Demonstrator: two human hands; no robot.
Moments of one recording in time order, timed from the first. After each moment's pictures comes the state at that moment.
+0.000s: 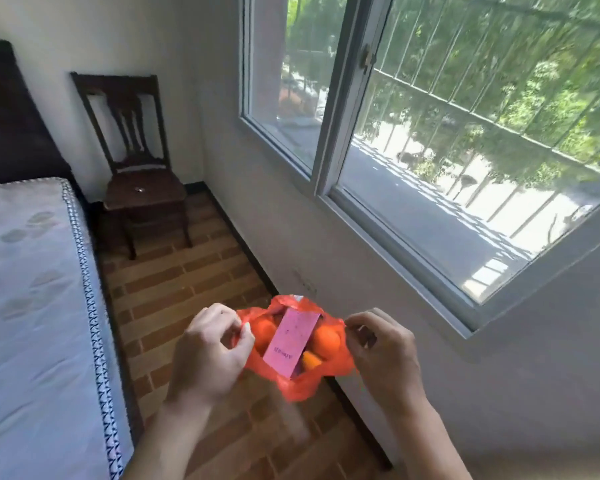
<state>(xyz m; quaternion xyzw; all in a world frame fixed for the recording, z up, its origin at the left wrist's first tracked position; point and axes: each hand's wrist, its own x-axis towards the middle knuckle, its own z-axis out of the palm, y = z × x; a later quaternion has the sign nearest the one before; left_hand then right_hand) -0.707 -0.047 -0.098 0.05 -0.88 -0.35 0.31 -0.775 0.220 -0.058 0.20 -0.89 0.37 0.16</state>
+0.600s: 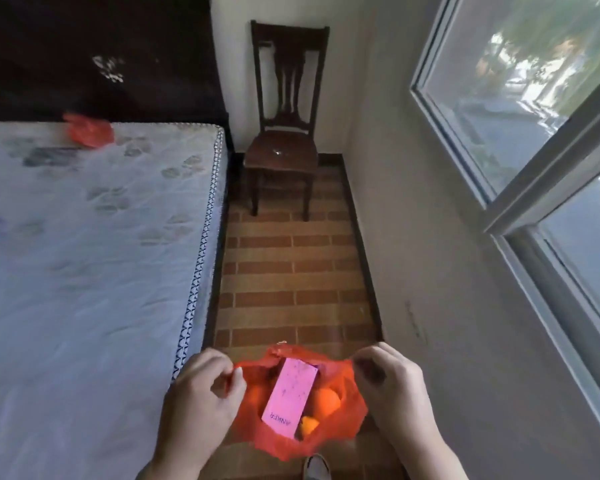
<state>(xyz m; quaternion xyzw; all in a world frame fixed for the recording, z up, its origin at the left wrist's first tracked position) -0.747 -0.141 -0.195 0.36 -0.85 -0.28 0.25 -0.969 0.057 -0.192 0.38 -0.84 0.38 -0.08</state>
